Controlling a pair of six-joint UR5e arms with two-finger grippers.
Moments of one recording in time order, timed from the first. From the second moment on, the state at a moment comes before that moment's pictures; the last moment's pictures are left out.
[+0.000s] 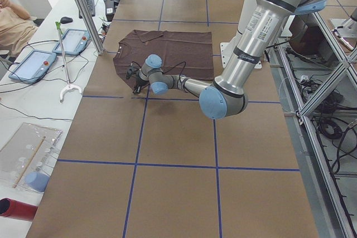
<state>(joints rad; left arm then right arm) -0.80 -2.08 -1.19 -2.44 -1.71 -1.05 1.16 -1.20 1.61 -1.31 2.19 0.59</state>
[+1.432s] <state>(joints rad) -0.70 -2.35 -1.21 -2.14 -1.71 -1.24 1.16 -1.20 1.62 -1.31 2.19 0.60</state>
